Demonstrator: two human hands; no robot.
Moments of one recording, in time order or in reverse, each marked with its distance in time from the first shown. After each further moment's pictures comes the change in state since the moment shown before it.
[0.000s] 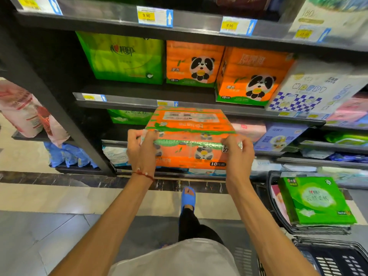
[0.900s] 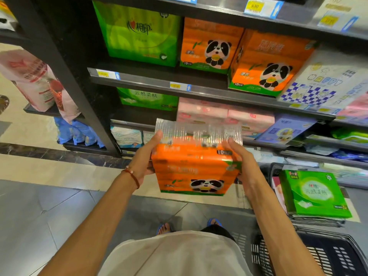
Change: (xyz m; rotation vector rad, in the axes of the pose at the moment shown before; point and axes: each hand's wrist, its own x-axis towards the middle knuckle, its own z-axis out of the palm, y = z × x) left_hand -0.024 -0.028 -0.081 0.209 -0.403 -0.532; right_hand -0.039 0.016 -0.041 -0.264 -0.375 0.374
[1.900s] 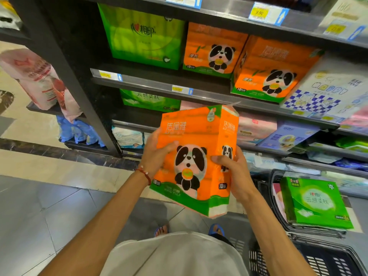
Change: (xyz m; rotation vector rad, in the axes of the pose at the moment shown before) left_hand 0.029 0.005 0.028 0.079 0.102 0.352; right_hand 0.016 0.003 0.012 0.101 -0.150 -0.121
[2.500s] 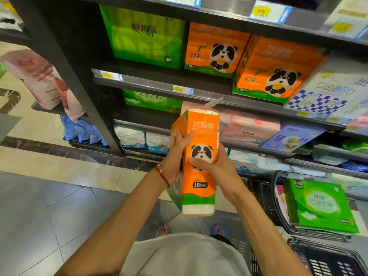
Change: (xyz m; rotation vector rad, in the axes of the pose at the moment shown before) left_hand -0.009 0.023 0.057 -0.347 -0.260 -0.198; right_hand 0.002 -0.012 0.031 -0.226 -0.109 0.024
